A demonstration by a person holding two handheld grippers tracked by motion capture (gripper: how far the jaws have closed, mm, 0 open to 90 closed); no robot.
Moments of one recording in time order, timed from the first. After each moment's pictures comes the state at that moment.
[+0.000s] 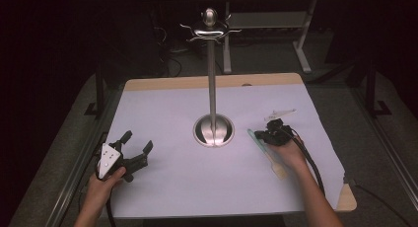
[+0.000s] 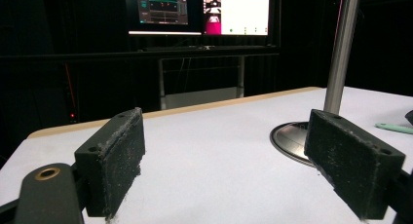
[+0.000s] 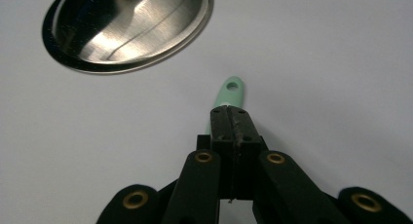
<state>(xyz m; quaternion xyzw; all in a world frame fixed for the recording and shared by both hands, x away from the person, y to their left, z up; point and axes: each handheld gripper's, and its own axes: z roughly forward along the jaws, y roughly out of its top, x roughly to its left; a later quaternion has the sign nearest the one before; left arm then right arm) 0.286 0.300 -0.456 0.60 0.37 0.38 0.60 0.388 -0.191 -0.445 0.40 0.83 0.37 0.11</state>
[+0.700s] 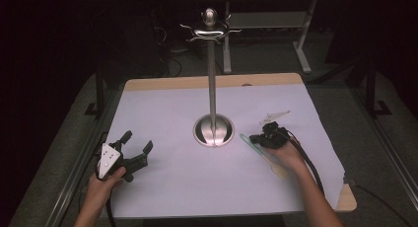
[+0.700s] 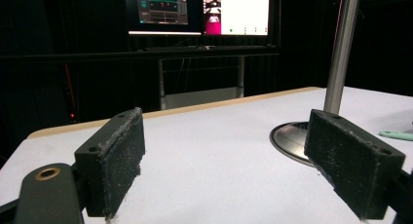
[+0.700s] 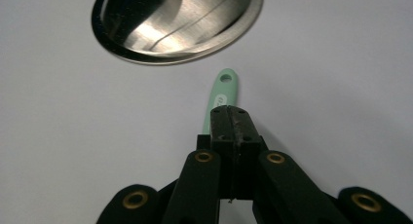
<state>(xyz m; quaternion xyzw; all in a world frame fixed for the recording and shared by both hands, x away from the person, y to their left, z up) 0.286 0.300 -0.456 0.60 0.37 0.38 0.60 0.382 -0.179 -0.446 0.36 0.85 0.38 0.08</state>
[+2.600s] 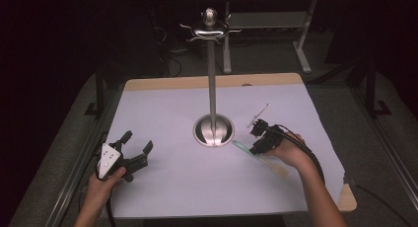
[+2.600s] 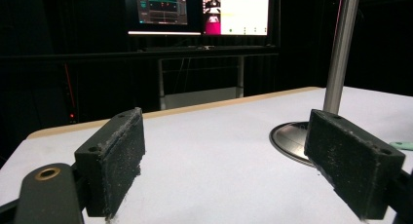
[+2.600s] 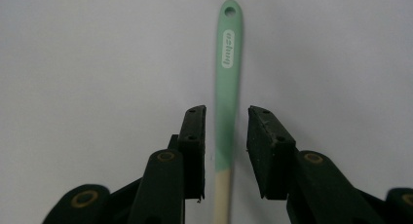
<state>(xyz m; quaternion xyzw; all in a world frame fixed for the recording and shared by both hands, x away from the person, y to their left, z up) 0.286 0.300 -0.456 0.60 0.36 0.38 0.60 0.368 -0.143 -0.398 0.33 0.92 0.18 0.02</state>
